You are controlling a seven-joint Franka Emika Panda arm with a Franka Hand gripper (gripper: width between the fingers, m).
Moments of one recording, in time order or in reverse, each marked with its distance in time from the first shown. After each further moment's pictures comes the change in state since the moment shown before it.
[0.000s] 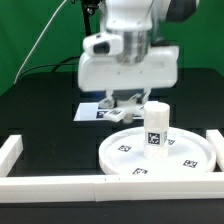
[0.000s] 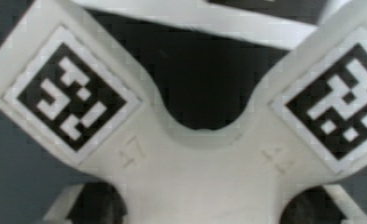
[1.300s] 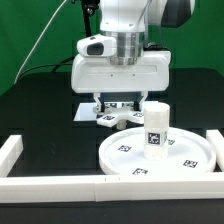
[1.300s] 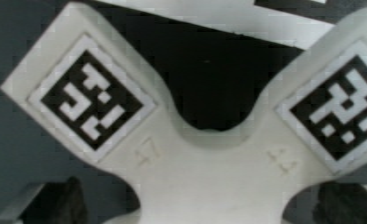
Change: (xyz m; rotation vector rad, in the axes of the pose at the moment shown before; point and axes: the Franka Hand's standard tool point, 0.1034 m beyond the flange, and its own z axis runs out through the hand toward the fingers) arm -0.021 0.024 0.035 -0.064 0.058 0.009
